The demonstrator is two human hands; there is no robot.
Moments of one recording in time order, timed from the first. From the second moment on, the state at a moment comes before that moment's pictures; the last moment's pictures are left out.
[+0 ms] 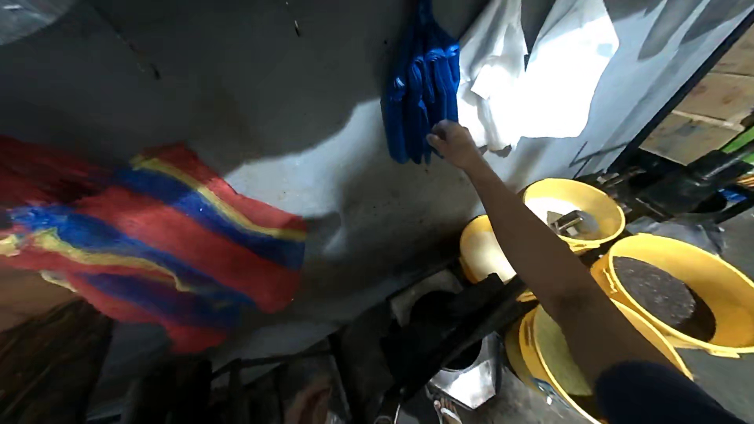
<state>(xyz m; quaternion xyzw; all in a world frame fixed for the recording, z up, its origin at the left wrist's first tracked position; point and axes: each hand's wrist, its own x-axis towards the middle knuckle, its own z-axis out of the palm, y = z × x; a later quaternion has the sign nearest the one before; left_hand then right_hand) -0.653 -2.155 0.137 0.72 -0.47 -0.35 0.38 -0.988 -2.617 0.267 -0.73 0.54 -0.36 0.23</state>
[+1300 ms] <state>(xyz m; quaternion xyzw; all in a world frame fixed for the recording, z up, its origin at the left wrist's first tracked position) -0.753 -2.340 0.282 0.54 -0.52 -0.43 0.50 -0.914 -2.307 0.247 -0.99 0.04 -0.09 0.13</state>
